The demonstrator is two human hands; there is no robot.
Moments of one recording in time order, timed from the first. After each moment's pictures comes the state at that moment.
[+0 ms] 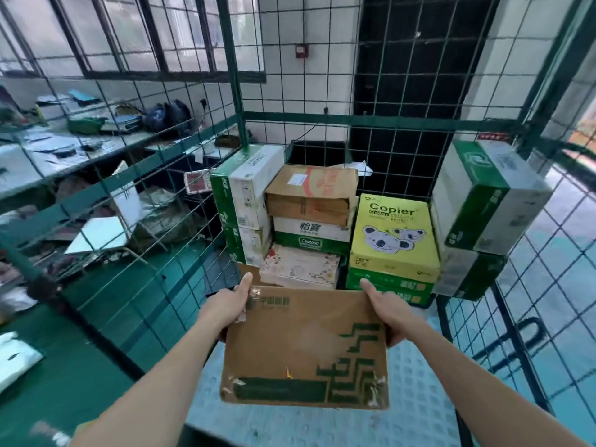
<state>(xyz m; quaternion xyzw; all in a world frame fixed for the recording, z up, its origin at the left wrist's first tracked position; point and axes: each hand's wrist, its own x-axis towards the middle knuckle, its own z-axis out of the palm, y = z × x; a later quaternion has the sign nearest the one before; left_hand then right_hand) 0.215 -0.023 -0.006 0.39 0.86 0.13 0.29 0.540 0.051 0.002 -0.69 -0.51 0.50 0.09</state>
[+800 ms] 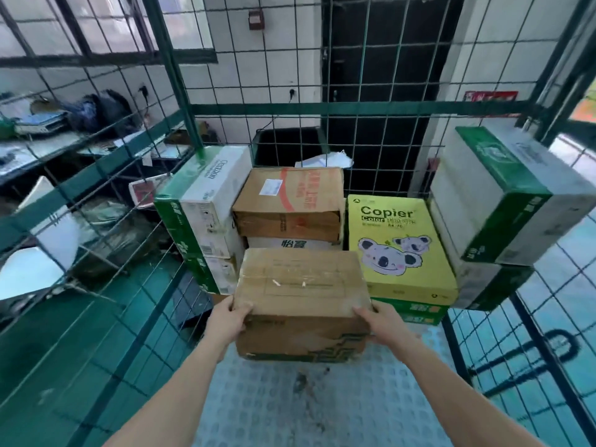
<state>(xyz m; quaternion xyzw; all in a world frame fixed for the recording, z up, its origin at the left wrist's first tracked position) 0.166 0.189 -0.070 0.35 0.76 0.34 0.43 0.487 0.228 -0.095 -0.66 -0.46 0.54 0.26</state>
